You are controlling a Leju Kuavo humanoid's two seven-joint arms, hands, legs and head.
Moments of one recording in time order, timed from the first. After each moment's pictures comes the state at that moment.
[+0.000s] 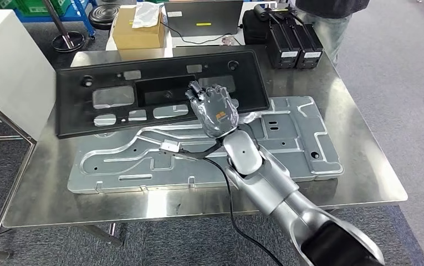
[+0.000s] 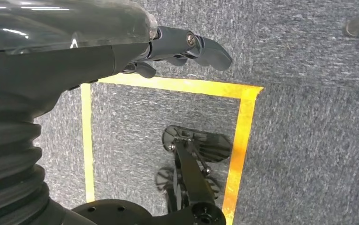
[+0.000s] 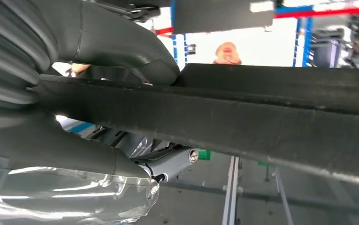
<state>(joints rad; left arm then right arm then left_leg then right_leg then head) -0.08 0.01 1.40 -0.25 -1.09 -0.12 -0.29 -0.79 0.10 0.68 -0.92 1.56 -0.59 0.05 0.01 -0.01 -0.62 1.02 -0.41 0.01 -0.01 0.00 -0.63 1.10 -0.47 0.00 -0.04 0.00</state>
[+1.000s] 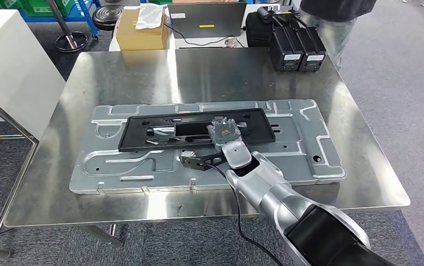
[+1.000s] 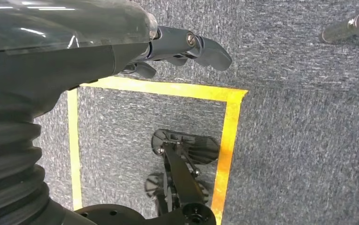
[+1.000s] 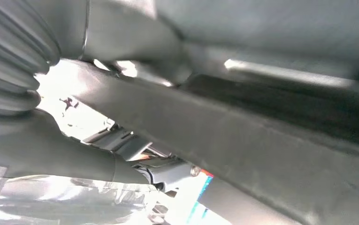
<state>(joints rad) -0.08 0.02 1.39 -0.25 -1.10 -0.13 -0.35 -0.90 0.19 0.66 -0.39 1.45 -0.16 0.13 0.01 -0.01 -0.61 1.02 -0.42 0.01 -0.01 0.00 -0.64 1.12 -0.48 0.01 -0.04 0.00</state>
